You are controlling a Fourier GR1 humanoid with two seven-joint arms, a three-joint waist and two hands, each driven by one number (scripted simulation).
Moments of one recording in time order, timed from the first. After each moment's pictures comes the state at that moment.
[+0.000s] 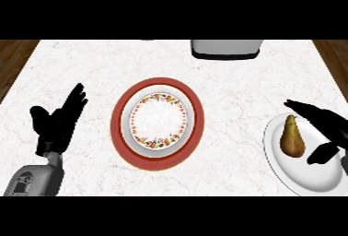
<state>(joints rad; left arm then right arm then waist) -0.16 0.25 0.01 -1.40 0.08 0.06 0.16 -0.31 -0.64 0.15 -0.97 0.73 0.17 -0.35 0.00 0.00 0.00</state>
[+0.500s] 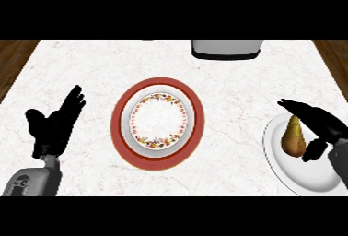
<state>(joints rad) -0.14 0.24 0.05 -1.42 0.07 0.02 0.16 -0.39 -0.57 0.12 -0.82 0.88 0.12 -0.37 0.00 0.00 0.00</state>
